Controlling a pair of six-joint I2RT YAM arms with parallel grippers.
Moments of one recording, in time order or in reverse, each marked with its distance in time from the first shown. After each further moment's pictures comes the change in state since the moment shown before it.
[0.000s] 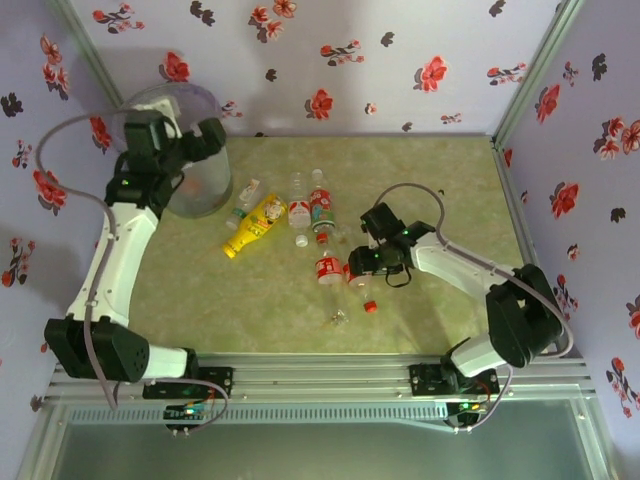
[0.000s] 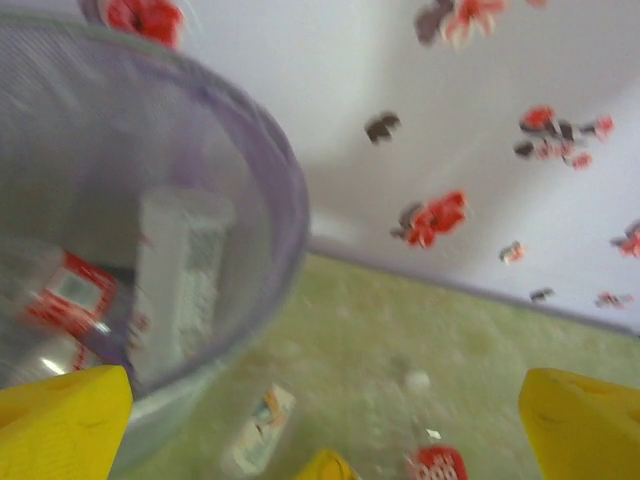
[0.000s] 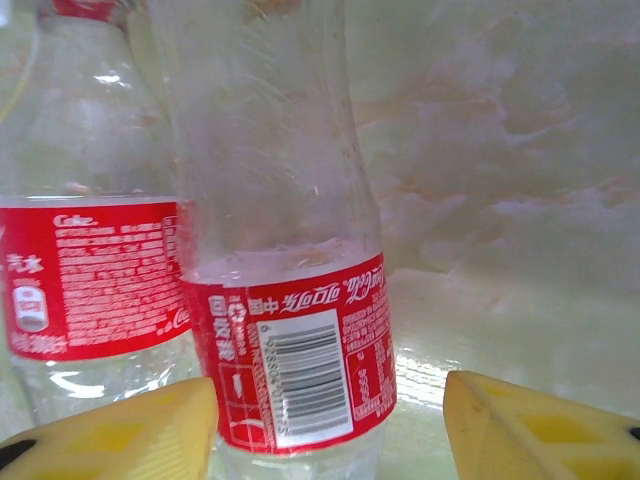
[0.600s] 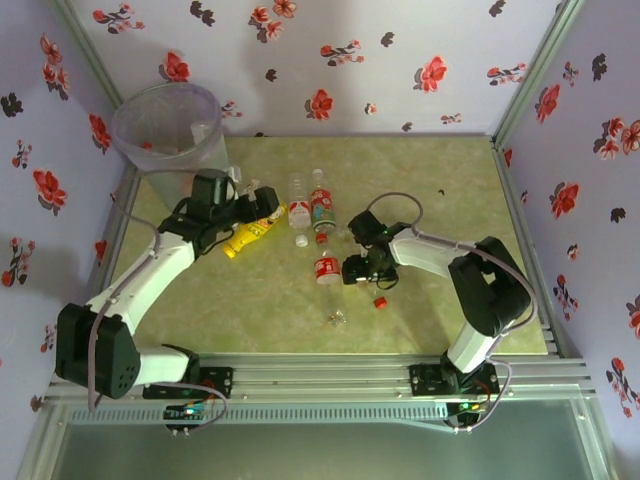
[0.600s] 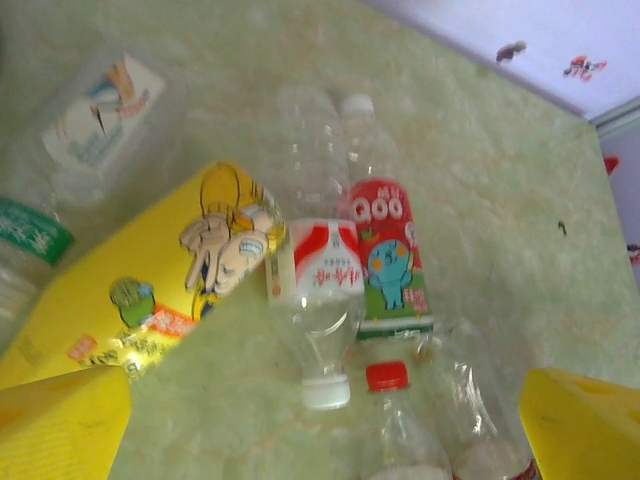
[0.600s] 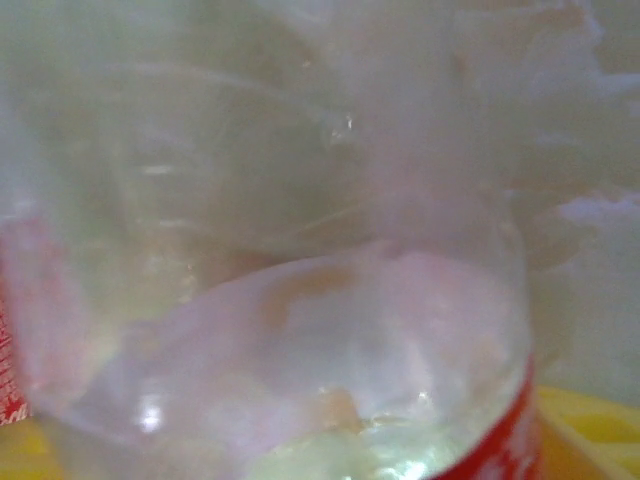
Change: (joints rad) left arm -0.243 -0.044 -0.437 0.114 0.094 -0.197; right arm 0.015 0.211 0.021 0.036 0.018 0.014
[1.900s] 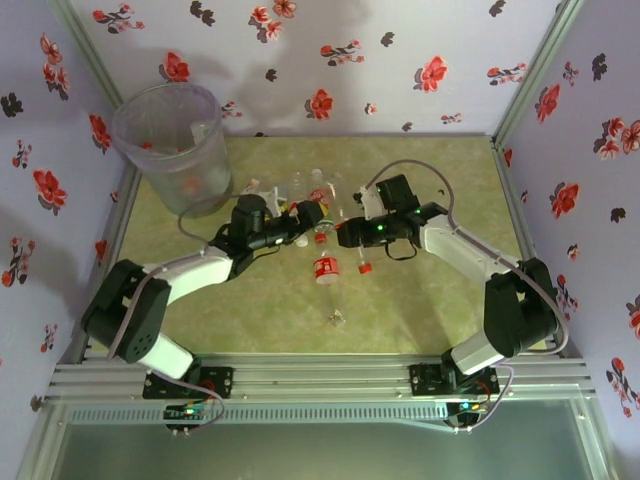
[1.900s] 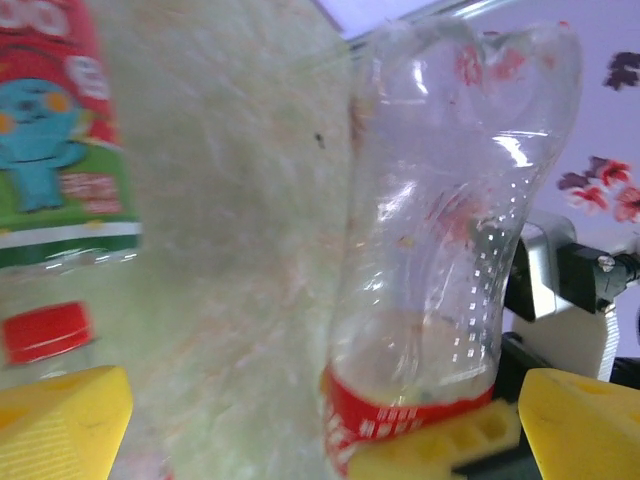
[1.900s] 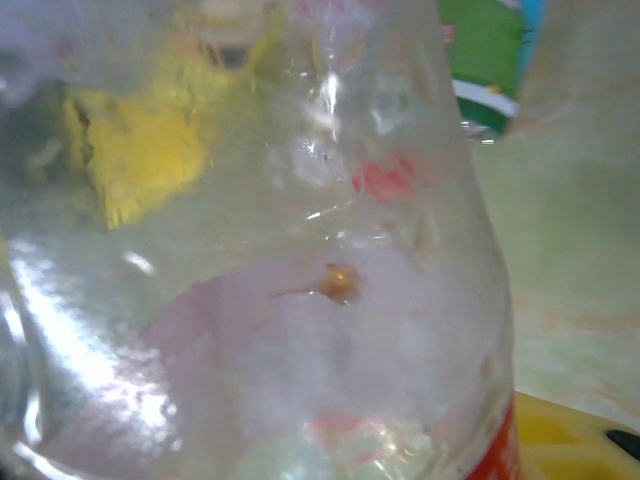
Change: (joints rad) left arm -0.209 0.234 -0.202 0.786 0.305 -0.443; right arm -0.160 -0.174 0.103 0.138 -0.483 -0.182
